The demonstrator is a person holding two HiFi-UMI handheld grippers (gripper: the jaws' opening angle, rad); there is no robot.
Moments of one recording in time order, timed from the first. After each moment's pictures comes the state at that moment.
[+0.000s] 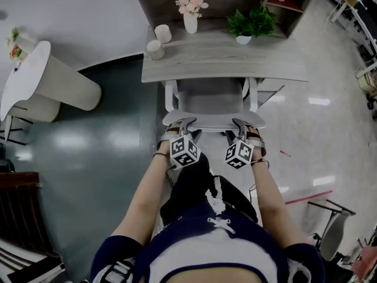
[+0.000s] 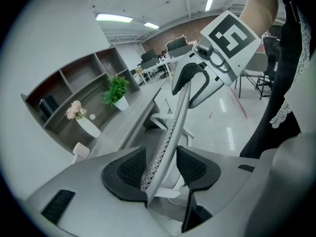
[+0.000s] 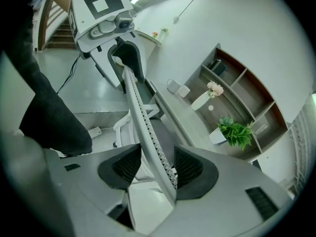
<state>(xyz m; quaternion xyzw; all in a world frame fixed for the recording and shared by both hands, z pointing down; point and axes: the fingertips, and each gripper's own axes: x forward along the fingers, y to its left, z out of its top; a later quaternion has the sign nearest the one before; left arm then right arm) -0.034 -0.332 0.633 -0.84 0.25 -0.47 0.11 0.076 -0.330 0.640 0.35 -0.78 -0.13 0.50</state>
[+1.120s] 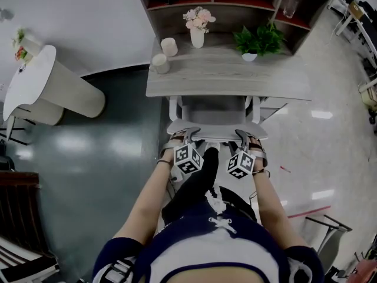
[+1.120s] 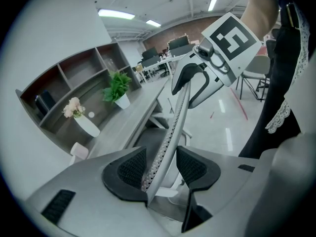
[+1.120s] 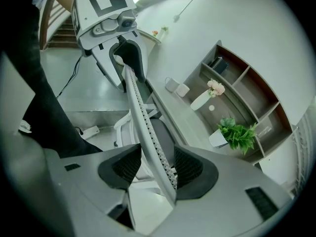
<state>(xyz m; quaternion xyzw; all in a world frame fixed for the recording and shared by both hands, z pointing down) -0.028 -0.370 0.634 -0.84 0.25 -0.47 0.09 0.081 -0.370 0.641 0.34 -0.78 -0.13 0.51</state>
